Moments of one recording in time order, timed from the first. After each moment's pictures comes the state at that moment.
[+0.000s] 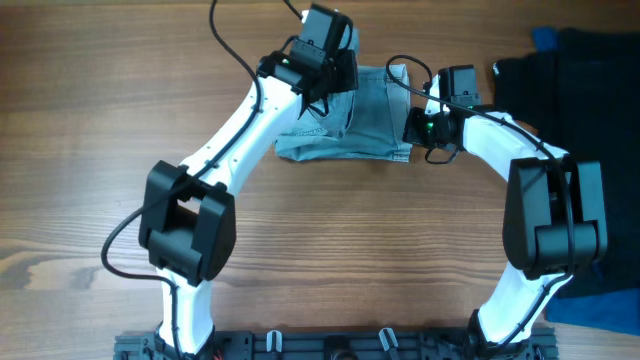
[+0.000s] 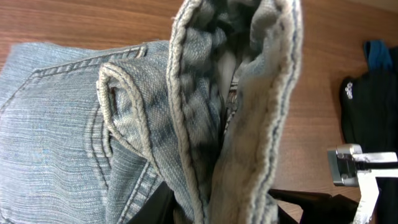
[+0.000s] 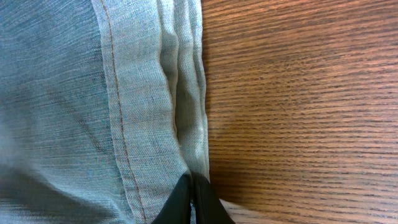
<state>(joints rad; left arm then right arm) -0.51 2.07 1.78 -0.57 0.06 -0.54 0.10 1.99 1.17 -0.35 -0.24 0.31</state>
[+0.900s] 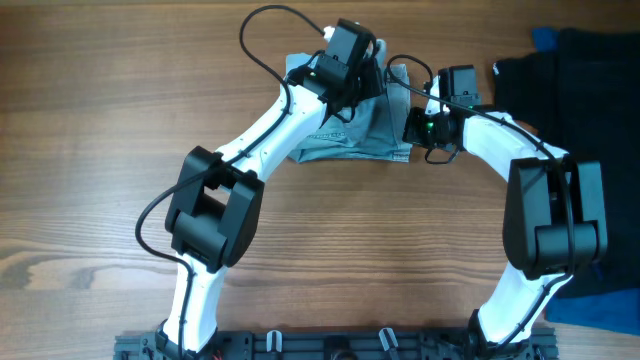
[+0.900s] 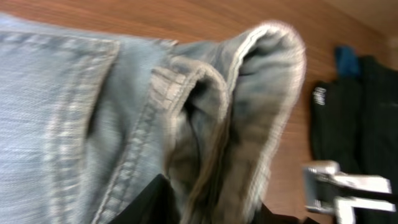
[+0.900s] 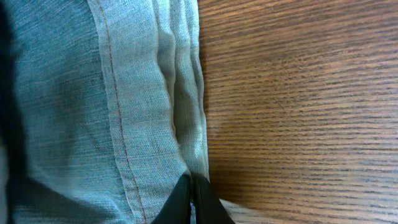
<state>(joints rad) -0.57 2.19 1.78 -0.37 0.15 -0.72 0.10 1.98 1.17 -0.36 -0.24 0.33</state>
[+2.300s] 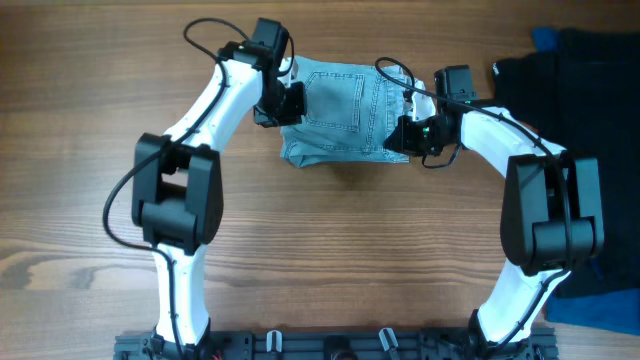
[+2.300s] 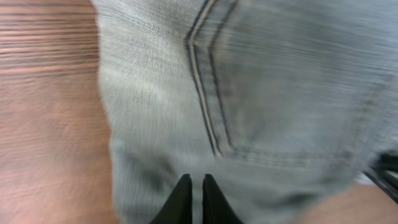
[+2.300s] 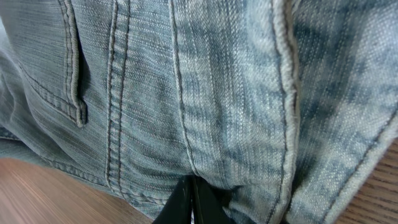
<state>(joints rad) -0.30 2.21 1.80 -0.96 0.29 -0.35 0.11 2.02 1.22 -0.50 -0.53 0.16</state>
